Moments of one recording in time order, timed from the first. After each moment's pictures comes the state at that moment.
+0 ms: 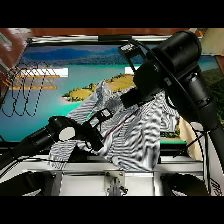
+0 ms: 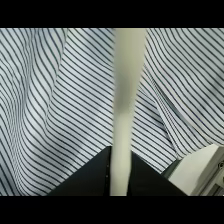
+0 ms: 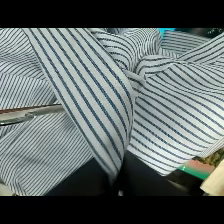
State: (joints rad) left arm -0.82 -1.13 0.91 1.28 -0.94 -1.29; right arm 0.71 -1.36 1.86 1.39 -1.79 -1.41
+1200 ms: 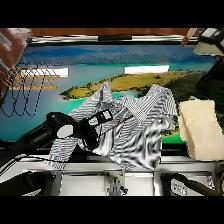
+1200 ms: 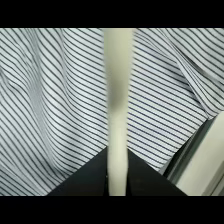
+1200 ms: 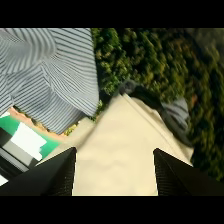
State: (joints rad) left arm -0.81 -1.13 0.96 1.37 -1.06 -1.16; right arm -0.14 -1.31 1.86 1.70 -1.73 -2.56
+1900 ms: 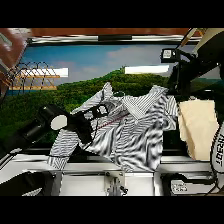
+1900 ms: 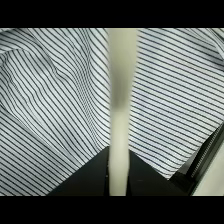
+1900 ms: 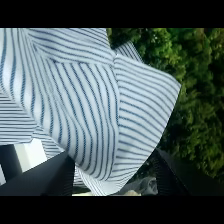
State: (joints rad) left arm -0.72 -1.13 1.02 1.39 -1.14 -1.02; right arm -0.03 -1.52 1.85 1.92 -1.76 -2.93
